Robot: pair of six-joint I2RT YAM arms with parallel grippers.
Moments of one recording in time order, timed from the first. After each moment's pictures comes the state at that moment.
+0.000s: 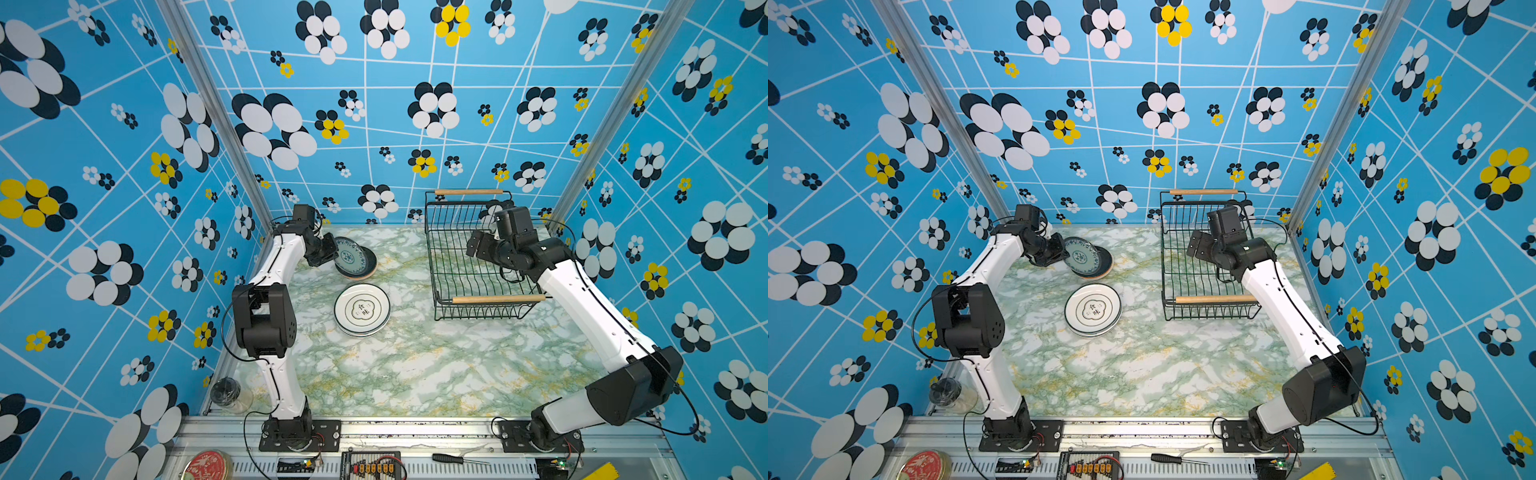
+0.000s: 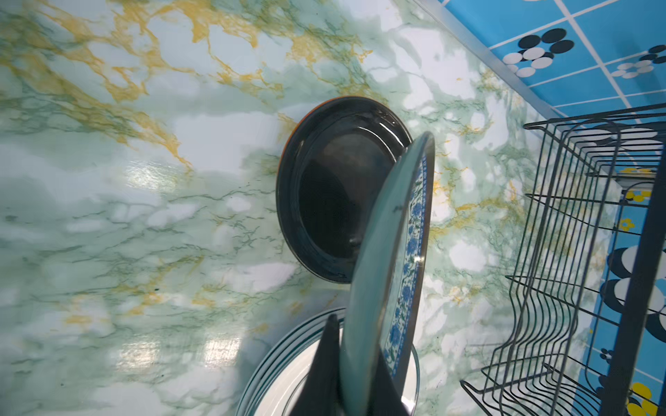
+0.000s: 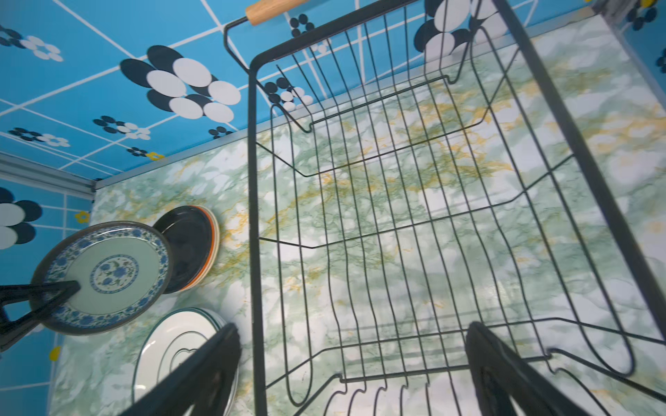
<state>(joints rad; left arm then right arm) 0.02 1.97 1.73 -0.82 0.34 -0.45 0.36 1.50 1.56 -0.83 0.22 0.52</state>
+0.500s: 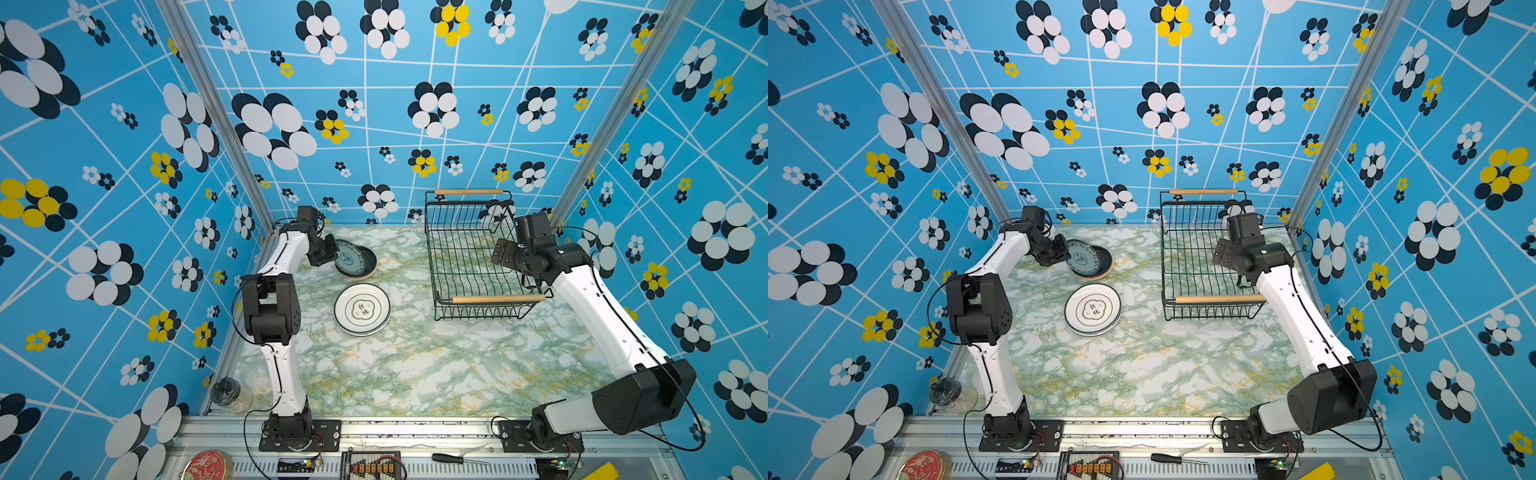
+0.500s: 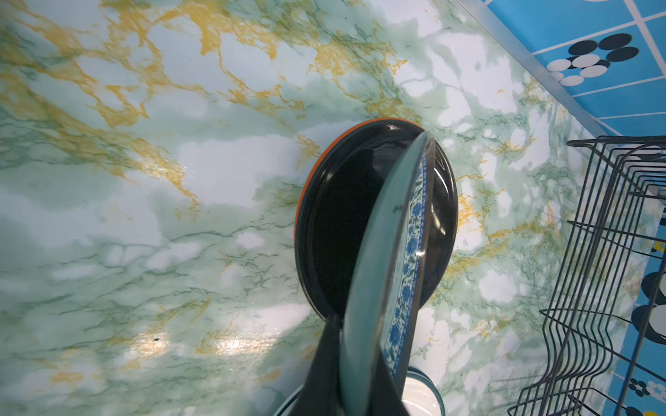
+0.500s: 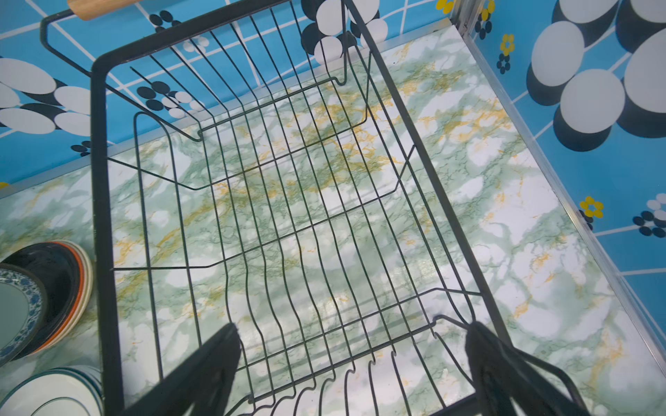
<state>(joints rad) 0.03 2.10 1.81 -0.82 0.32 -0.44 0.24 1.45 1.48 -0.91 0.34 0.48</state>
